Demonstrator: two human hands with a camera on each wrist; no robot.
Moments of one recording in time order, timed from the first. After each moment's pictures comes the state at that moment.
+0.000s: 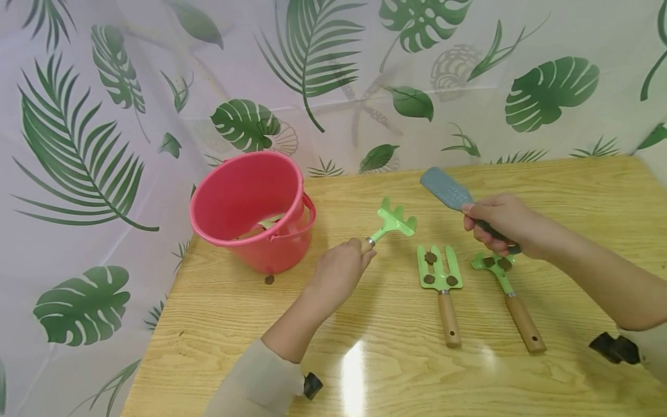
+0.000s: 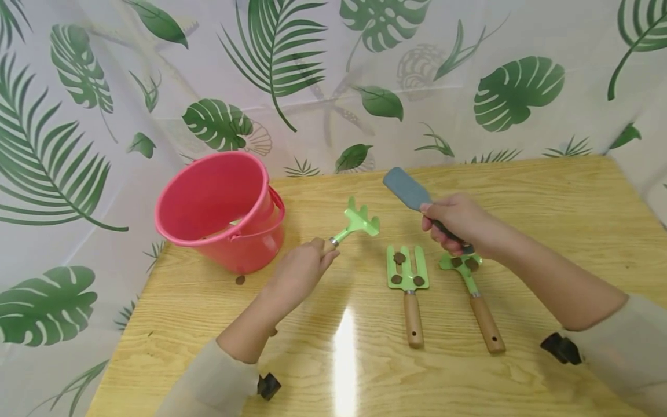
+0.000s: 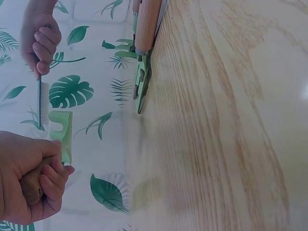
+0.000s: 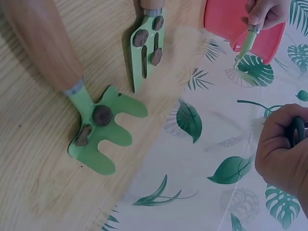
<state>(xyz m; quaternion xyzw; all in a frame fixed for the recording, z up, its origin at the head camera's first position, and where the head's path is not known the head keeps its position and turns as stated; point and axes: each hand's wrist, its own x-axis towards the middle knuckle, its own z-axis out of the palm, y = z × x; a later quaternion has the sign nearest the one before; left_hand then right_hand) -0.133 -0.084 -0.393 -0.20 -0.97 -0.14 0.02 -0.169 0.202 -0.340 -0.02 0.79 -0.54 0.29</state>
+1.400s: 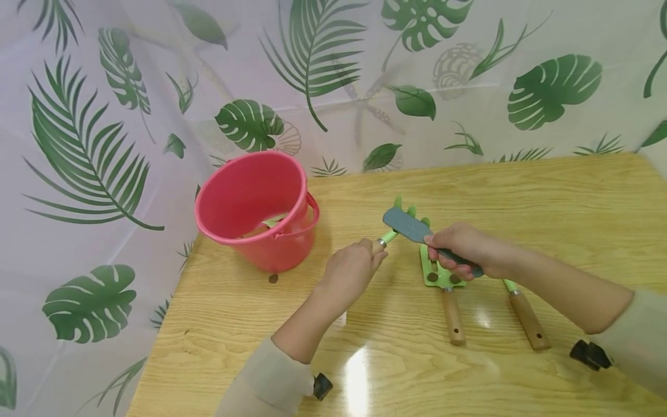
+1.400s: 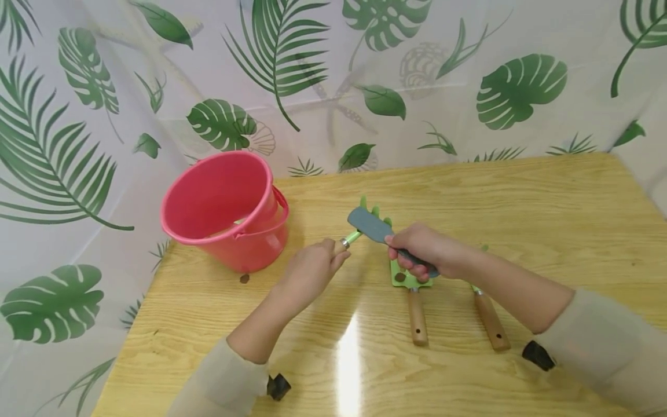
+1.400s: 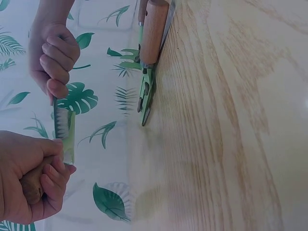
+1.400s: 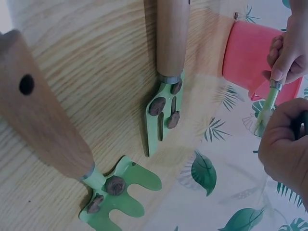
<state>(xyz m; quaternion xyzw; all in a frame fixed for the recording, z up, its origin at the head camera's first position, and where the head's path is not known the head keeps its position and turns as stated) -0.128 -0.075 -0.392 -0.20 -0.97 -0.13 0.01 -0.156 0.155 -0.370 -0.04 0.72 -0.56 0.40</state>
